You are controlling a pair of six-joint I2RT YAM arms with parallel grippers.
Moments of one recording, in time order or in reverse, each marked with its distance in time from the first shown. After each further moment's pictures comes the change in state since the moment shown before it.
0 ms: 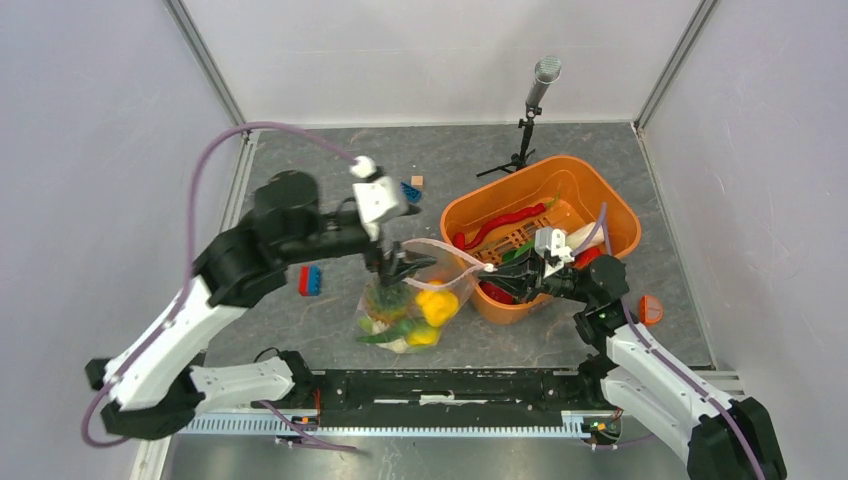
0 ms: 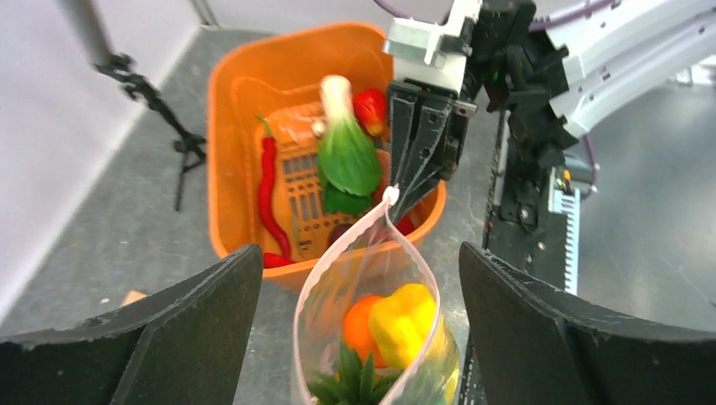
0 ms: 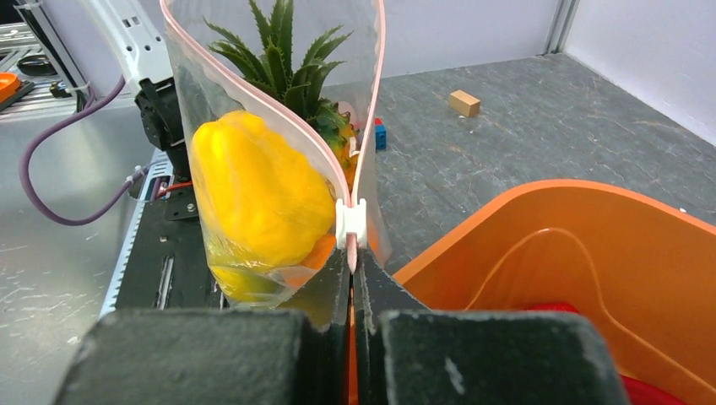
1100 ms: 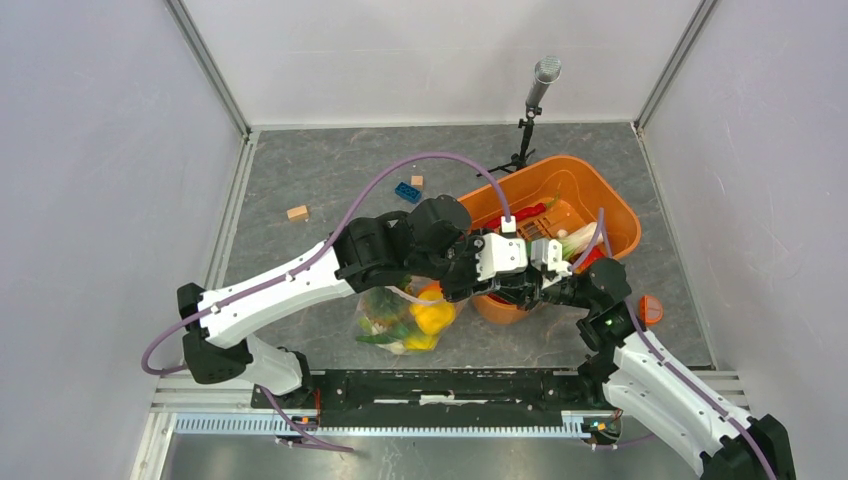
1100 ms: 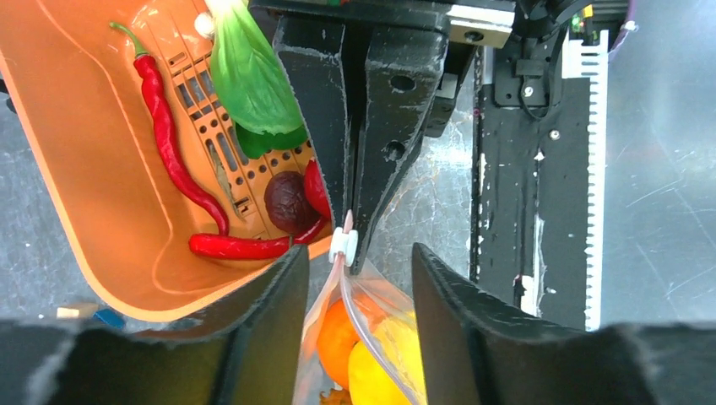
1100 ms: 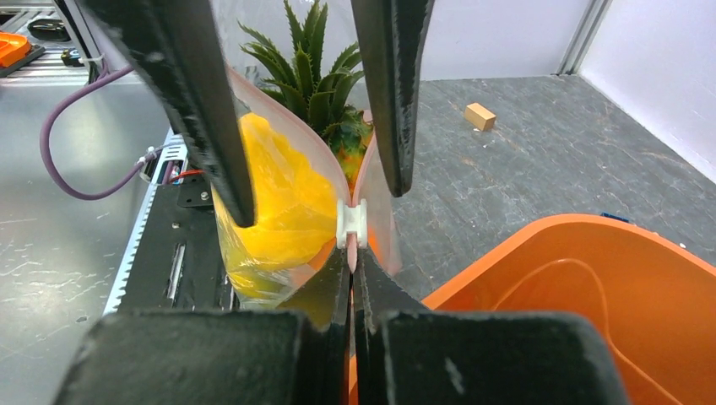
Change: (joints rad) left arm -0.289 0.452 0.121 -0.145 -0.165 0.148; right arm 0.103 -0.113 0.055 -0.206 0.040 -0.121
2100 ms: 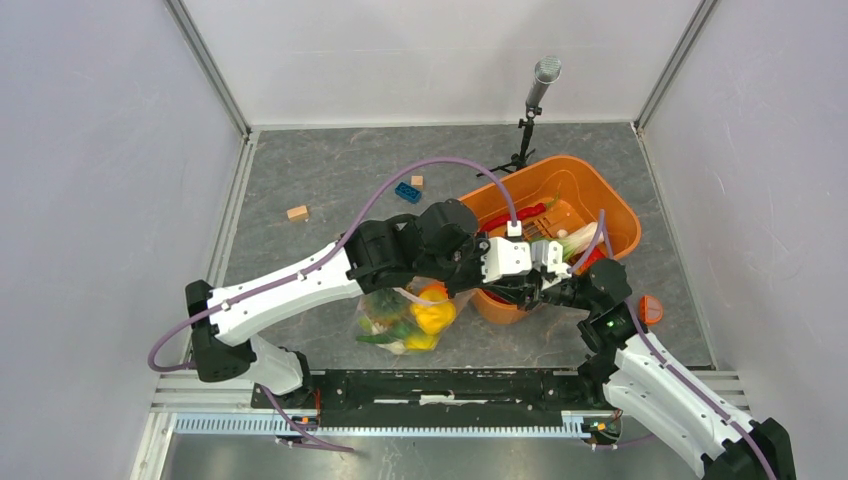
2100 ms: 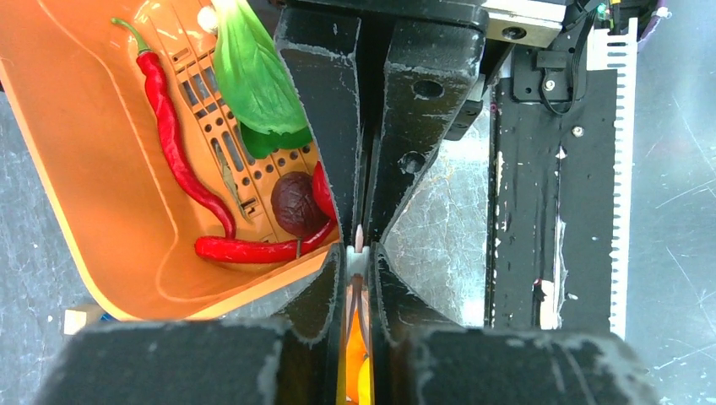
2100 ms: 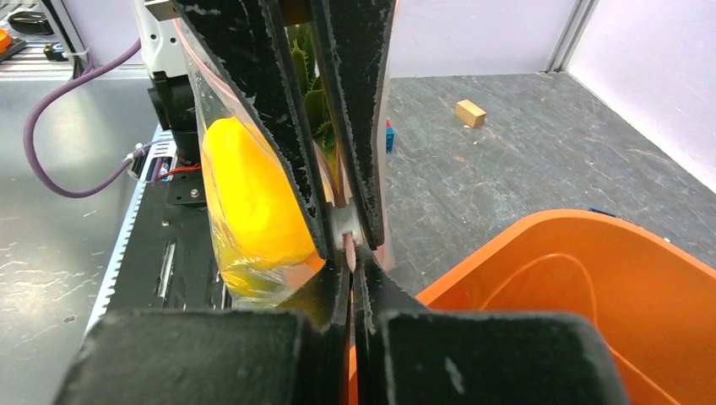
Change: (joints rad) left arm 0.000 0.026 -0.037 0.042 -0.025 0.031; right arm 0.005 -0.023 0.002 -0.040 0.017 -0.031
